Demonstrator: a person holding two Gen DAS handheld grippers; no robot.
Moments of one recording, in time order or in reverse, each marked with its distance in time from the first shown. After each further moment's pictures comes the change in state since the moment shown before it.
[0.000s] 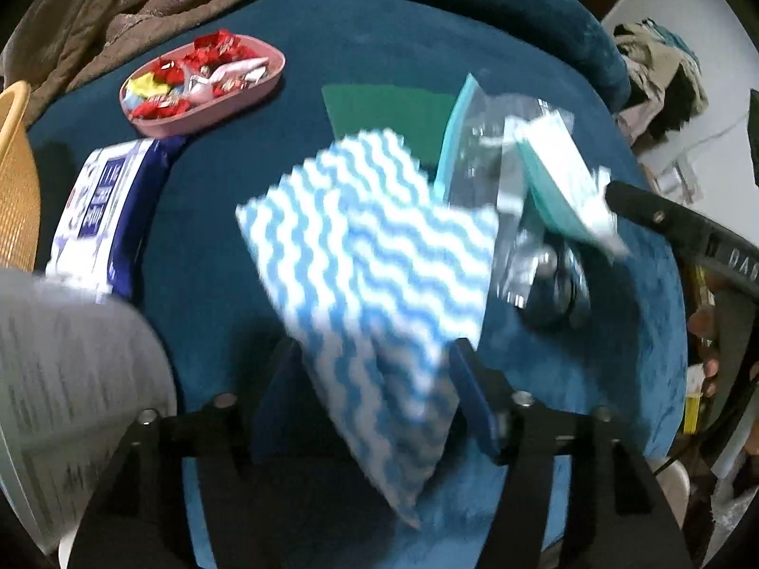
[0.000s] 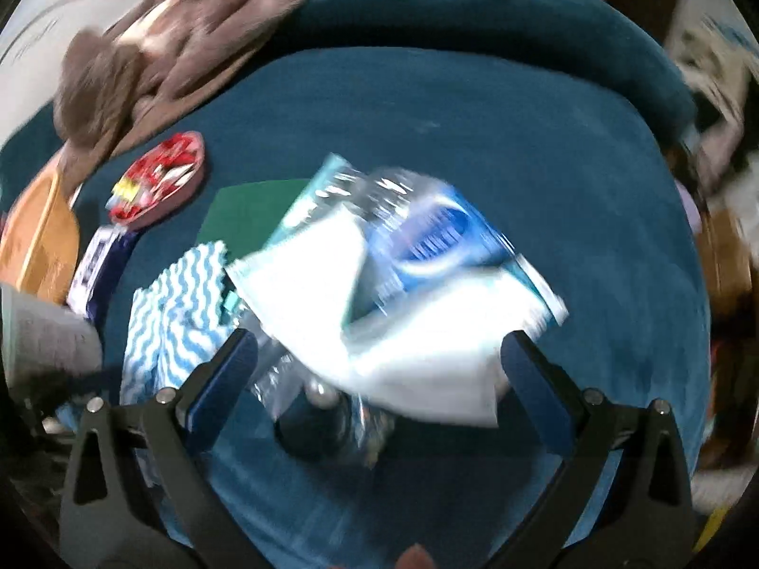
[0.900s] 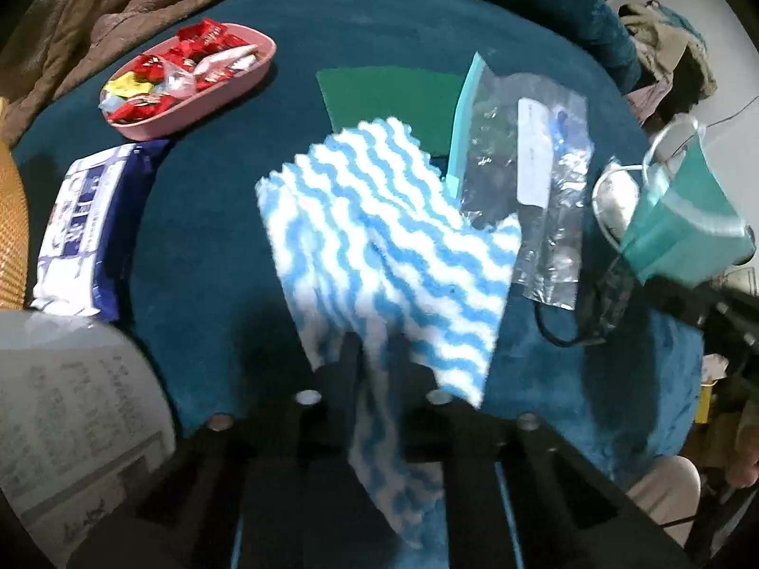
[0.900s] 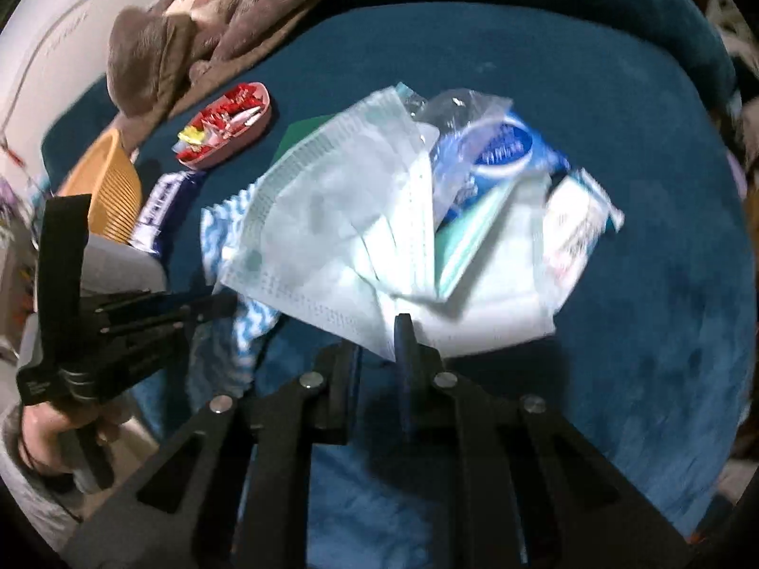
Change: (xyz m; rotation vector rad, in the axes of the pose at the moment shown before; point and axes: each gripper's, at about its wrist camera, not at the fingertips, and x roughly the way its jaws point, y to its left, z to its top) left arm 0.030 -0.004 0.030 0.027 0.058 0.039; right arm -0.018 0.008 -0.048 0.083 0.098 0.196
